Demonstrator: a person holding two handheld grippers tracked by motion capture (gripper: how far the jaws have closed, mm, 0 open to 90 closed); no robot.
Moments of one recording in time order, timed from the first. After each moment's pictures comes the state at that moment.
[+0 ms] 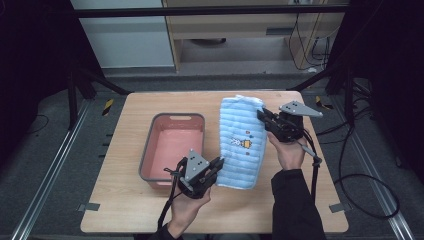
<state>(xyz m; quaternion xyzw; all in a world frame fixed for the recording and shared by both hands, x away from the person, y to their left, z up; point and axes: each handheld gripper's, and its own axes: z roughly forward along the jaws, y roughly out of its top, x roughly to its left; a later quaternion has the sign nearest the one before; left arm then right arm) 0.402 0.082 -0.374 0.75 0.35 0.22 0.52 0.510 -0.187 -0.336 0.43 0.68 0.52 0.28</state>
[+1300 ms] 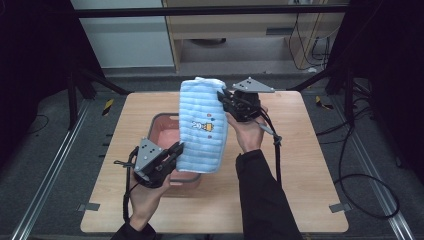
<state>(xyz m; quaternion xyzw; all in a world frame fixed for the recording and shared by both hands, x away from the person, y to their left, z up) 0.406 0.170 -0.338 0.70 0.39 0.28 0.52 0.543 -0.081 -0.293 0.39 0.69 0.54 0.28</state>
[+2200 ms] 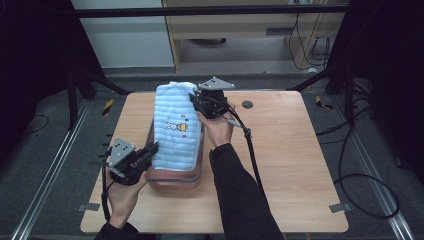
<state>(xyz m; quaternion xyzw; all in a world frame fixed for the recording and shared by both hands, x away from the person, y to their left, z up) 0.420 0.225 -0.356 0.68 0.45 0.29 0.49 0.576 -0.009 -0.314 0.37 0.72 0.53 0.25</state>
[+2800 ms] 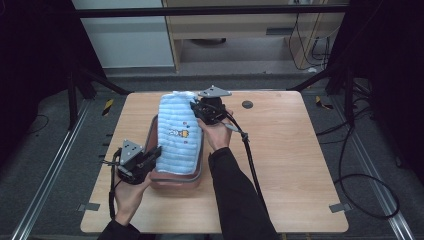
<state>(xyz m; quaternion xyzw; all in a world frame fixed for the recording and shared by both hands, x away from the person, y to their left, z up) 0.436 0.222 -0.383 0.71 0.46 0.29 0.46 0.588 -0.007 -0.351 0.38 0.73 0.52 0.23</state>
